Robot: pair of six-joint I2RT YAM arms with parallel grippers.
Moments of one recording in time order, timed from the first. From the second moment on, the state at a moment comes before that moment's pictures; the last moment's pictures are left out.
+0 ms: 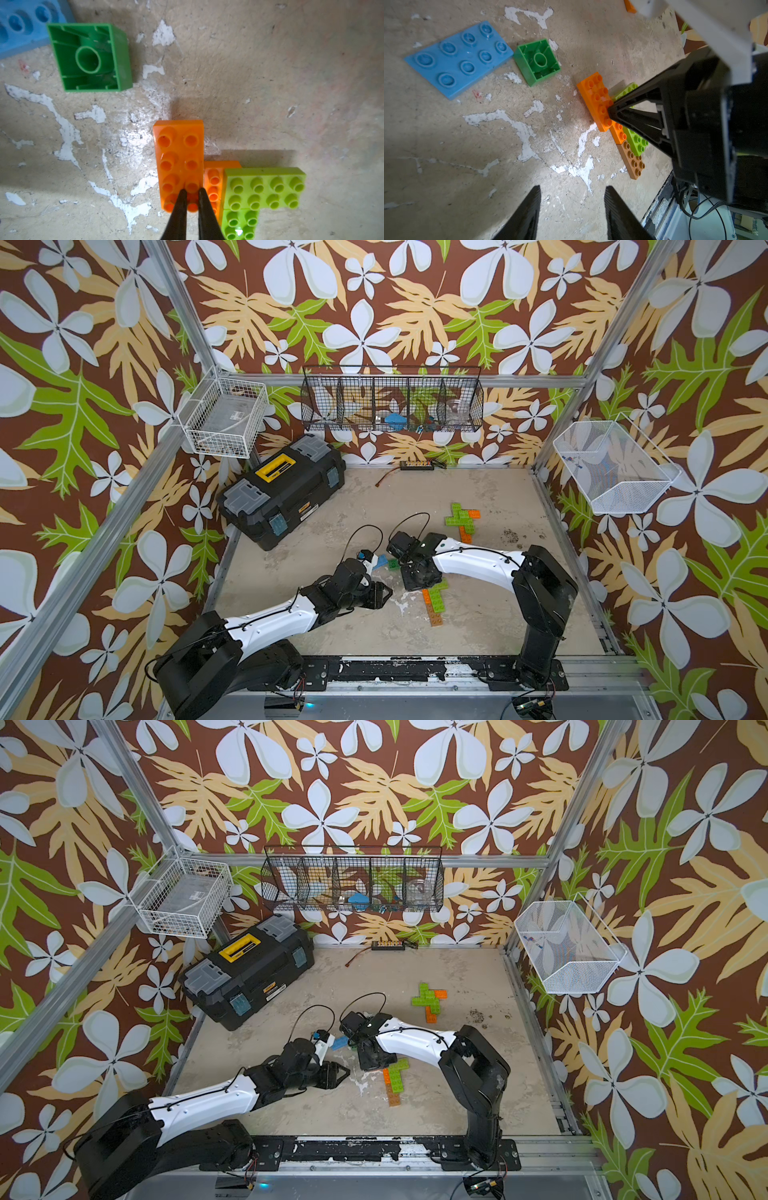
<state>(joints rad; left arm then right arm) -0.76 1.18 0.42 0.02 0.22 -0.67 0.89 1.85 1.28 -0.91 0.12 0.69</state>
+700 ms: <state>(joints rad) -0.77 1.22 0.45 0.02 0.24 -0.65 0.86 1.82 1.22 -0.89 0.12 0.69</state>
